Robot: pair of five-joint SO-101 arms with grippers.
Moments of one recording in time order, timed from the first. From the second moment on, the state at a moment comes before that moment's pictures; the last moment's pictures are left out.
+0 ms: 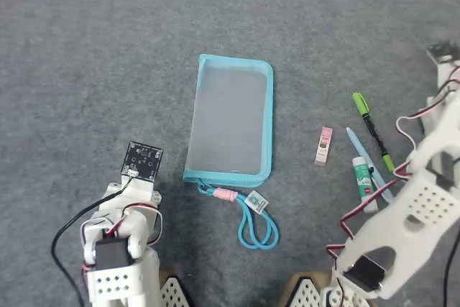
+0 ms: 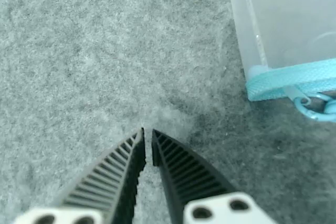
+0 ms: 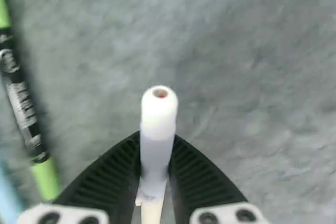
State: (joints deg) left arm -14.2 -103.0 96.9 72.6 -15.3; right arm 32.0 40.4 -33.7 76.3 44.7
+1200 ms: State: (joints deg) left arm -14.2 -103.0 96.9 72.6 -15.3; right arm 27.8 34.2 -43.0 100.4 35.3
